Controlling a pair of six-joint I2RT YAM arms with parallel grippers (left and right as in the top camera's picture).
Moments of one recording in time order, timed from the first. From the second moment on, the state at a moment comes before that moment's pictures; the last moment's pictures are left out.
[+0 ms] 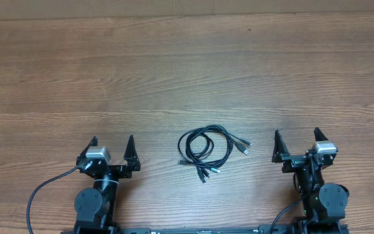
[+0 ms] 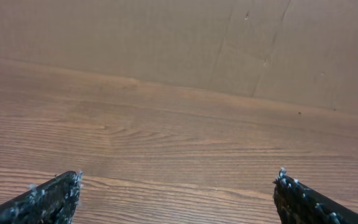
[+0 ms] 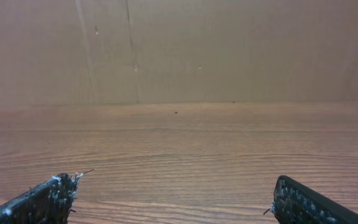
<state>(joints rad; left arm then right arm) -0.09 0.01 0.01 -0.08 -0.04 -0.20 0.02 0.01 0.02 -0.03 -0.06 0.05</state>
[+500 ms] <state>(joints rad) -0.09 0.01 0.01 -0.07 -0.04 -0.20 0.02 0.01 0.02 -0.04 -0.06 0.05</state>
